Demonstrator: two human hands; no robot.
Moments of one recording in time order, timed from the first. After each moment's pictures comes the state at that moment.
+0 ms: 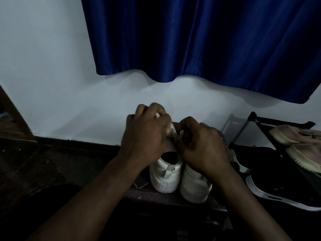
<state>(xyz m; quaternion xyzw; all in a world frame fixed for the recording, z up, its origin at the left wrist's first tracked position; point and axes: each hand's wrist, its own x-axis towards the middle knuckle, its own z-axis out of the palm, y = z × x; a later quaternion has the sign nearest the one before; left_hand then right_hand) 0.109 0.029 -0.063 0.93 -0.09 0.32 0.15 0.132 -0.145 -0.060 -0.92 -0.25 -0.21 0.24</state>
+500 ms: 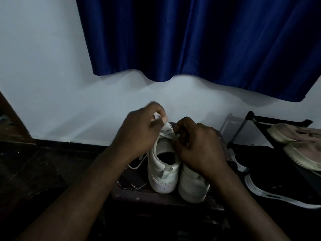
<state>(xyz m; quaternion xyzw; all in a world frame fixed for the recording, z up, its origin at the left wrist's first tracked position) 0.113 0.037 -0.044 0.89 -0.04 0.21 0.40 0.132 -0.145 -0.060 -0.92 -0.24 -0.21 0.23</state>
